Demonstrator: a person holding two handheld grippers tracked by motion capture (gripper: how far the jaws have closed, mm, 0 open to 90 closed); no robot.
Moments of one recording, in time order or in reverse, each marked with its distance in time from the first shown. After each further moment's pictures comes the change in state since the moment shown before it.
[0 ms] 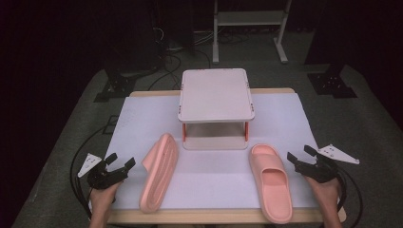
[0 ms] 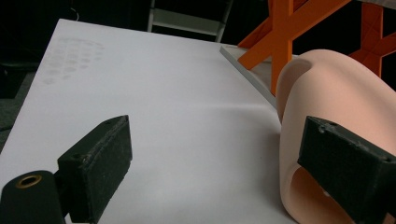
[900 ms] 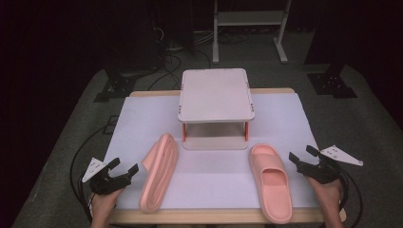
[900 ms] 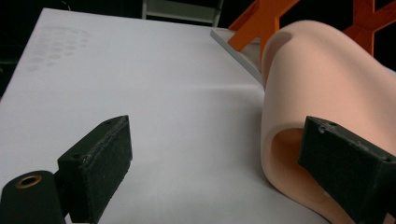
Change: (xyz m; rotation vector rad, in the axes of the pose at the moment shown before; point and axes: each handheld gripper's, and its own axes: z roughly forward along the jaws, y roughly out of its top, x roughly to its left) left arm -0.014 -0.009 -0.005 0.057 -0.011 0.057; right arm -0.001 0.000 -0.006 -0.022 0.000 0.013
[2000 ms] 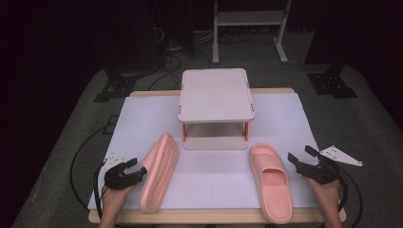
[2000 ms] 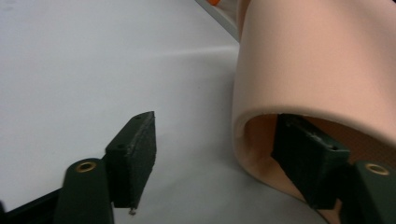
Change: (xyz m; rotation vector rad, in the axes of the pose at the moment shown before) left arm -0.017 0.004 0.032 0.167 -0.075 0.050; right arm 0.003 0.000 0.000 -0.010 0.019 -0.005
